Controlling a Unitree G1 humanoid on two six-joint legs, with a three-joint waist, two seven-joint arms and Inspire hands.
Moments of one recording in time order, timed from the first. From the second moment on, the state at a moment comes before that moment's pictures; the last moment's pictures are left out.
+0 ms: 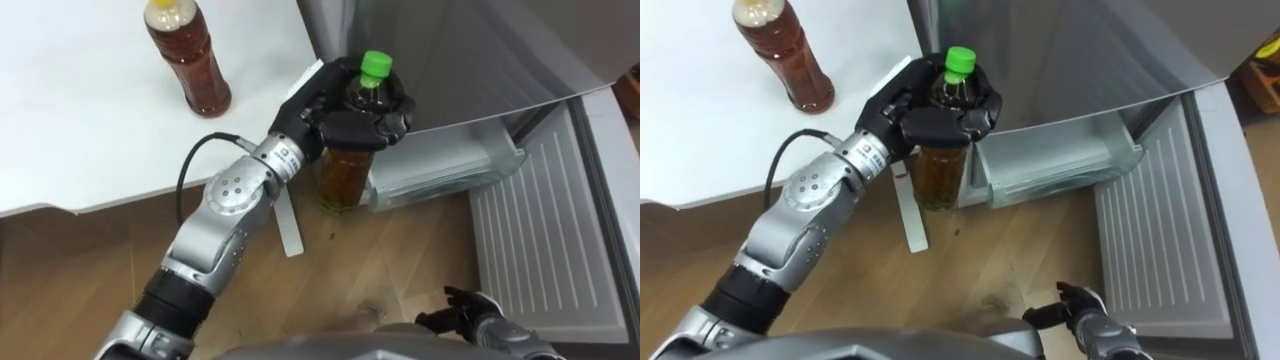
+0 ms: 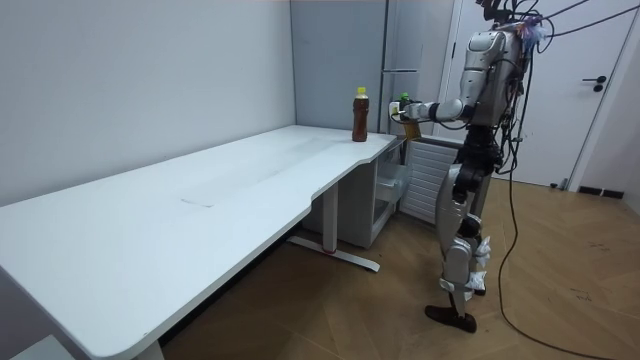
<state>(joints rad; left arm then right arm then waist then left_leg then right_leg) -0.12 0.15 -0.41 0.05 -0.32 0.05 -0.19 -0.02 -0.23 0.17 1.27 0.07 -0.02 0.07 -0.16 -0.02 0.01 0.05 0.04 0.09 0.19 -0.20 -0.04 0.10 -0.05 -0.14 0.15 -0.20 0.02</state>
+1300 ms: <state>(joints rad) -0.16 0.26 -0.49 0.07 -0.31 -0.04 -0.19 0.15 -0.31 0.29 0.45 0.14 -0.07 0.39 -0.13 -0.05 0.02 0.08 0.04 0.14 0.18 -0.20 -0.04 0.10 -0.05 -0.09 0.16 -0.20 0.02</state>
